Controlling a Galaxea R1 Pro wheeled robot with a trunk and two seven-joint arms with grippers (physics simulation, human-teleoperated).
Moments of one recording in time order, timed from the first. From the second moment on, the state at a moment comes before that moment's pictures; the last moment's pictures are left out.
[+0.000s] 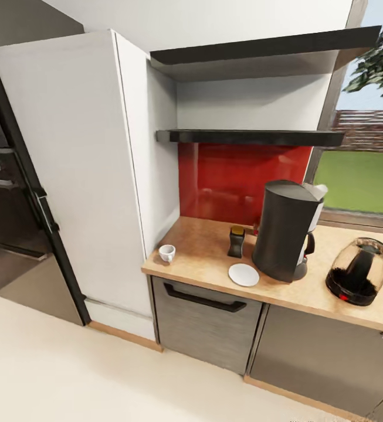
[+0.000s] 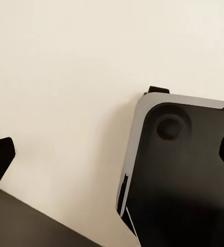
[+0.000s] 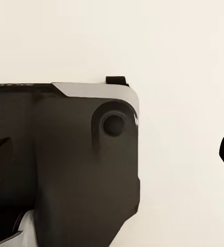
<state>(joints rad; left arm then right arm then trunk) 0.04 0.05 0.36 -0.27 -0.16 -0.13 0.02 -0.19 0.03 0.18 -0.03 -0.19 0.00 -0.08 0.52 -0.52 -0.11</state>
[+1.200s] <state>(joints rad) 0.05 0.05 0.35 -0.27 -0.16 -0.12 0.03 -0.19 0.04 0.18 -0.03 -0.19 0.00 -0.08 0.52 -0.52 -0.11</state>
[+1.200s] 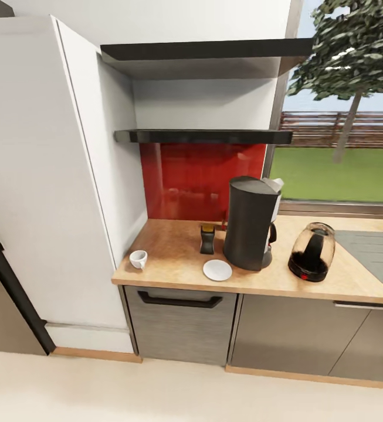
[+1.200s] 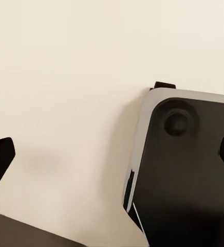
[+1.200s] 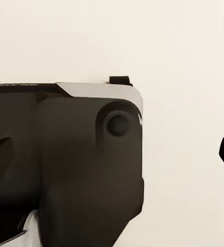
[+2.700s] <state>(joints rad) 0.05 0.13 0.36 -0.19 -0.16 -0.12 0.03 -0.69 0.17 0.31 -0.98 -0.20 0.33 -0.33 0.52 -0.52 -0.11</state>
